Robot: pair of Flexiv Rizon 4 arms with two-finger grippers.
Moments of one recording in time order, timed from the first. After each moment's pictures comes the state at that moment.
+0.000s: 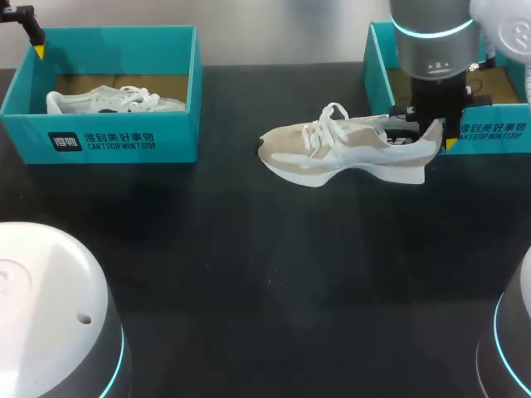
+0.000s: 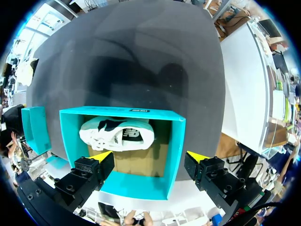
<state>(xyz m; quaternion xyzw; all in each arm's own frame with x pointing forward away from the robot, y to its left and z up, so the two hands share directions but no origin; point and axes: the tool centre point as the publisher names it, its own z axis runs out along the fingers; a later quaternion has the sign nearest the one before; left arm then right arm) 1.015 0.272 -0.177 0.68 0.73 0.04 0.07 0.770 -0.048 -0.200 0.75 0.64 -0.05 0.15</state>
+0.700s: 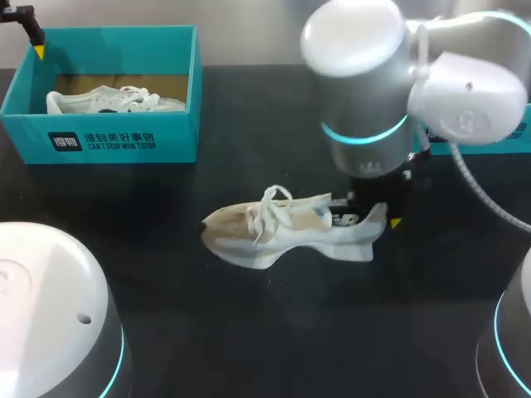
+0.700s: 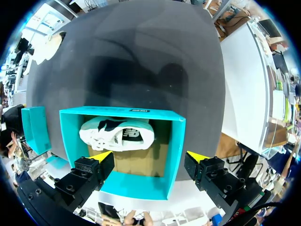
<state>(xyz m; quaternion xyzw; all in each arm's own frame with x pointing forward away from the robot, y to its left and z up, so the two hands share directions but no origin) 1.015 0.272 -0.177 0.68 0.73 0.04 0.07 0.665 0.046 -0.263 0.74 0.66 -0.06 0.14</state>
